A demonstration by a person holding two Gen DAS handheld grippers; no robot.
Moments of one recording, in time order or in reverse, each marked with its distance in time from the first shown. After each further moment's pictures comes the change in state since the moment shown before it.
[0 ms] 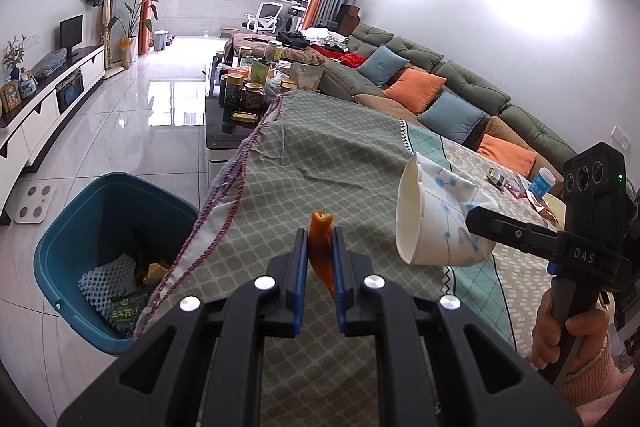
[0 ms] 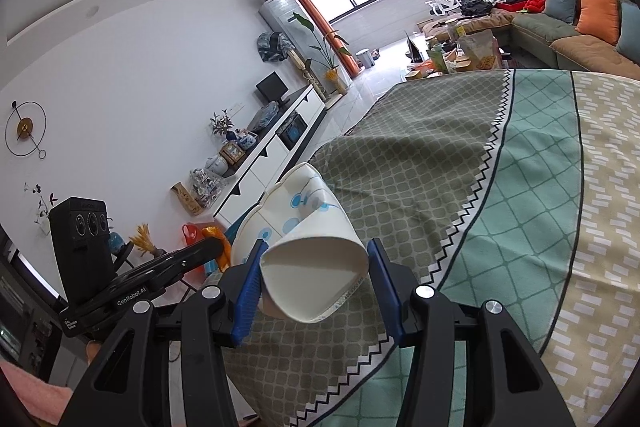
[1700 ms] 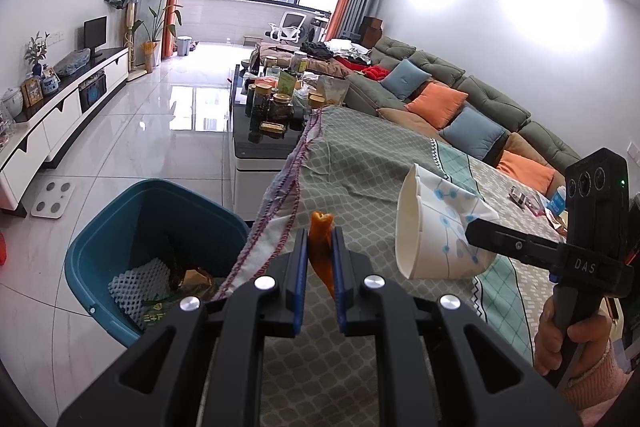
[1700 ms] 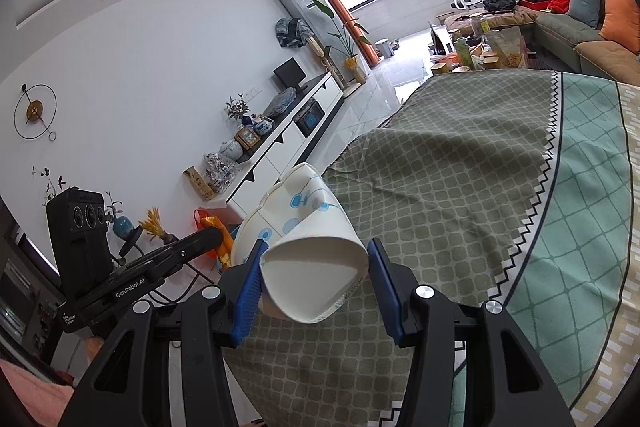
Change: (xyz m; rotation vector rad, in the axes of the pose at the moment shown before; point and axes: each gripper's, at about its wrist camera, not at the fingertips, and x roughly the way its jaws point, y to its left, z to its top) left arm -0.016 0.023 0.005 -0.039 -0.044 0.075; right arm 0.035 0.025 0.011 -0.045 0.050 0.053
